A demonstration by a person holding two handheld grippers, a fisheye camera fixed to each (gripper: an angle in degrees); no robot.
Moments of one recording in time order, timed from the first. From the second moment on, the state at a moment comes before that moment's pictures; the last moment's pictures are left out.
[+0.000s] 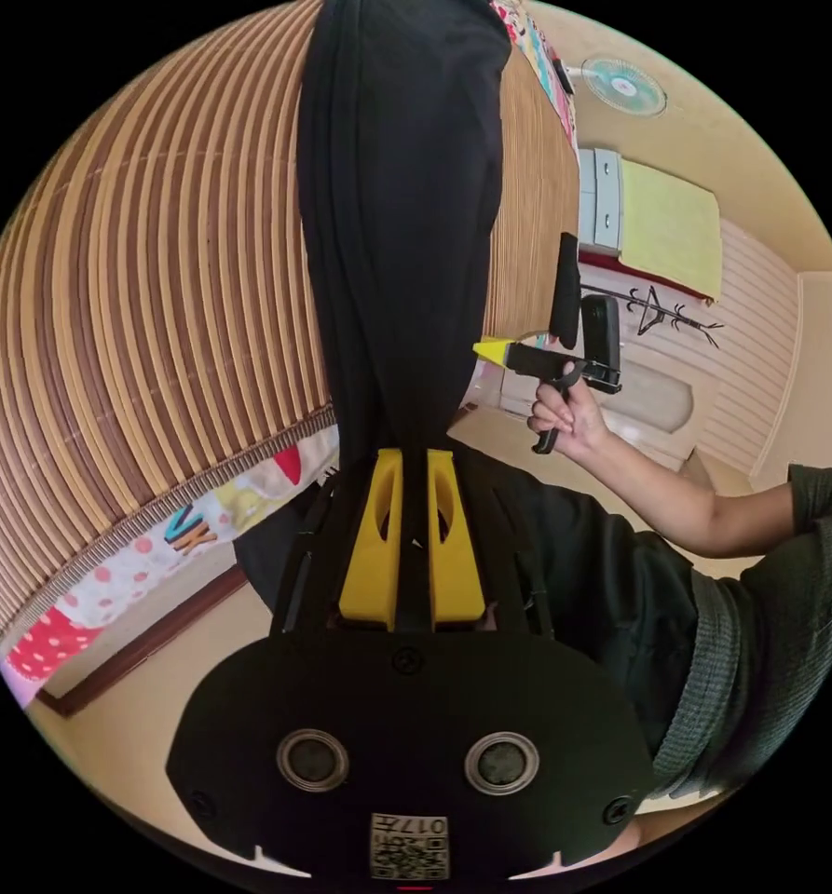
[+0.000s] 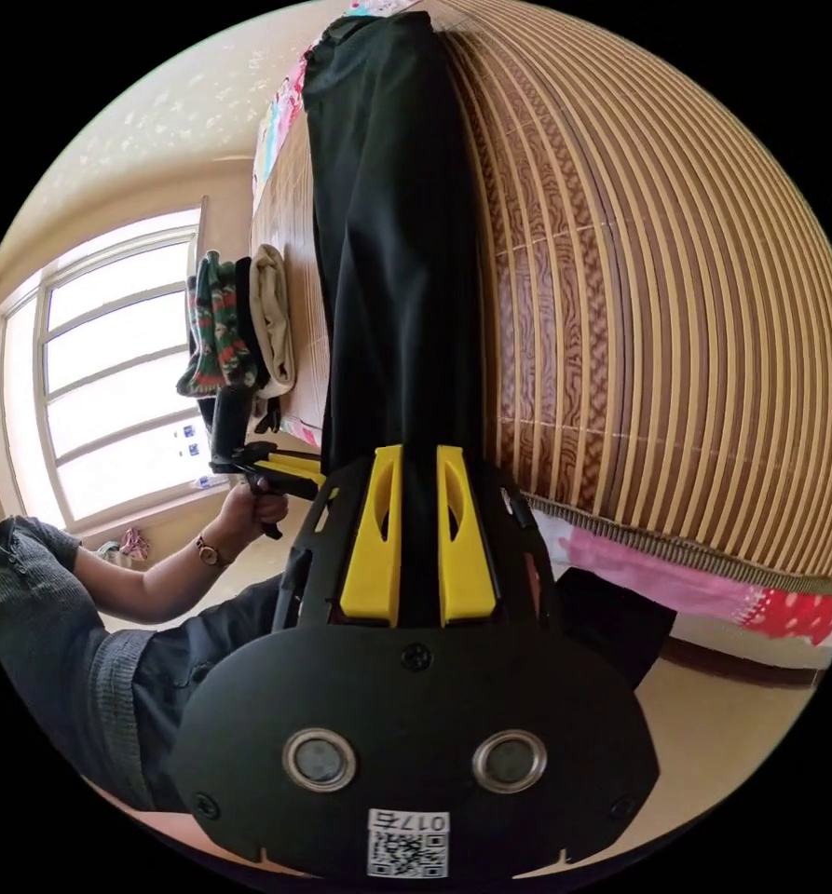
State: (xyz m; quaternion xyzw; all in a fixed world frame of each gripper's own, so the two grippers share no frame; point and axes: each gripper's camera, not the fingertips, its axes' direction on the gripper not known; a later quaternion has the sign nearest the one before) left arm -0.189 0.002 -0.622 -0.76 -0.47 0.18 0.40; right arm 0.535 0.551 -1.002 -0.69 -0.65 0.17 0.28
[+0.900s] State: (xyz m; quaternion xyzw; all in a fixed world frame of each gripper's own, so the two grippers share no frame) left arm -0.166 0.061 -0.741 -0.76 -0.48 0.24 0.37; right arm 0.571 0.554 -1.018 -0.67 -0.68 0.17 0.25
